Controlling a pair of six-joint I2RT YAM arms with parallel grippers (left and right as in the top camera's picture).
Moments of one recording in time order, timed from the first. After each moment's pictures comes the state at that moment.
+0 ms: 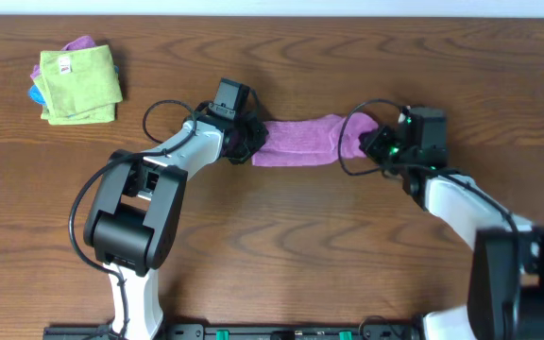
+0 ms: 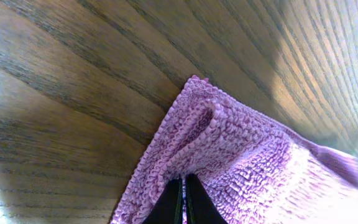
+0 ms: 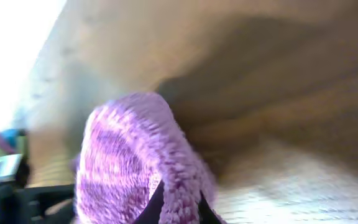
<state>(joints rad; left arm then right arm) -0.36 2.06 1.26 -0.30 0.32 -1.06 0.06 1.63 0.77 0.11 -0.34 0.78</state>
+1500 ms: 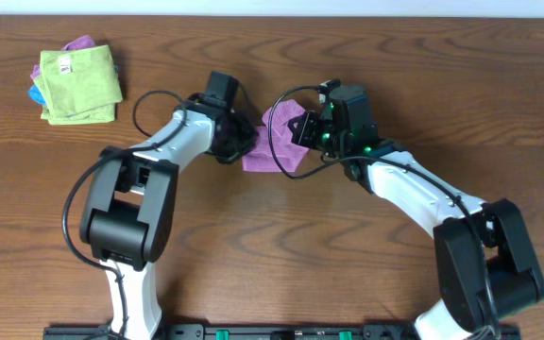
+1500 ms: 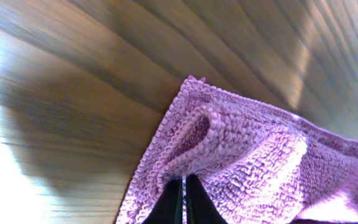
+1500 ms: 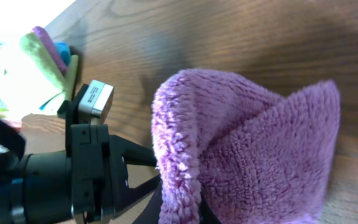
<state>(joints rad) -0.29 2.08 1.35 -0.52 0.36 -0.90 0.40 1.77 1.02 0.06 -0.33 0.72</state>
